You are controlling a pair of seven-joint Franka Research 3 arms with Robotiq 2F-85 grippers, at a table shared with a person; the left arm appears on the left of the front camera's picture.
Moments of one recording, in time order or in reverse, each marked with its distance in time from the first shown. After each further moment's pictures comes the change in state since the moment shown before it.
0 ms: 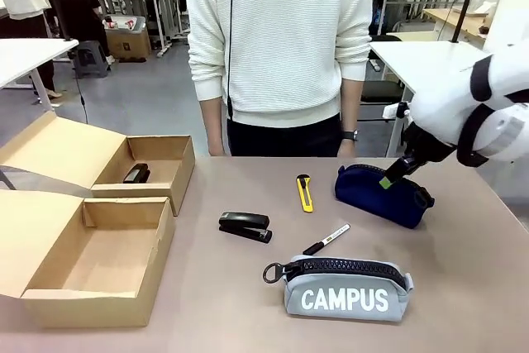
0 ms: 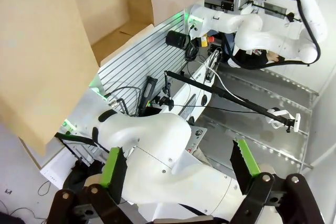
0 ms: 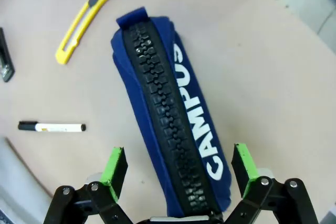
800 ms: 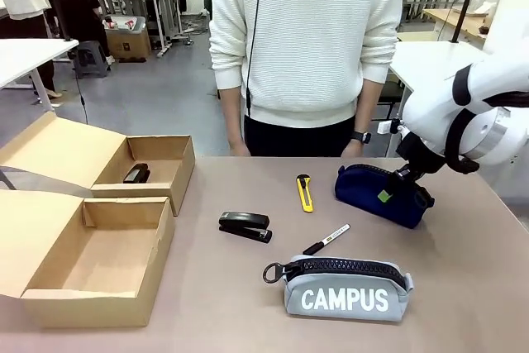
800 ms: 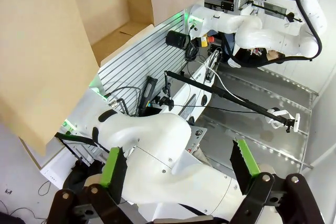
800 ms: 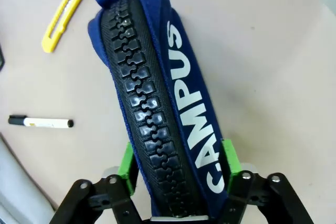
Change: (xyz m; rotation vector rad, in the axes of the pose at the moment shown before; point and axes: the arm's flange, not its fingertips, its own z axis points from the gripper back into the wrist) left arm 0.000 0.000 0.000 0.000 0.000 0.000; right arm -0.005 -0.014 -0.027 0.048 0.066 -0.009
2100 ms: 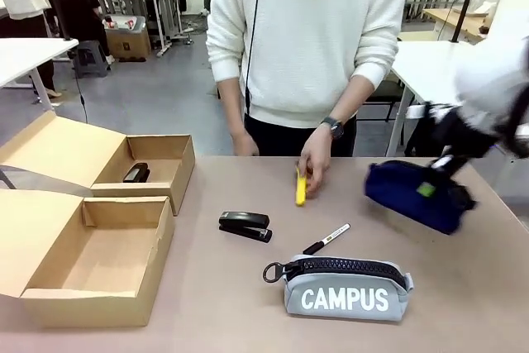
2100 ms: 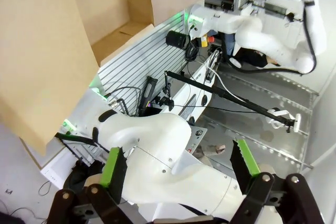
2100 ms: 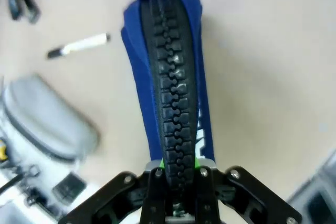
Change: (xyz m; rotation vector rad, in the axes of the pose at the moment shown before) left arm 0.000 0.000 0.000 0.001 -0.001 -0.001; right arm -0.067 0.020 0.128 0.035 0.178 -0.170
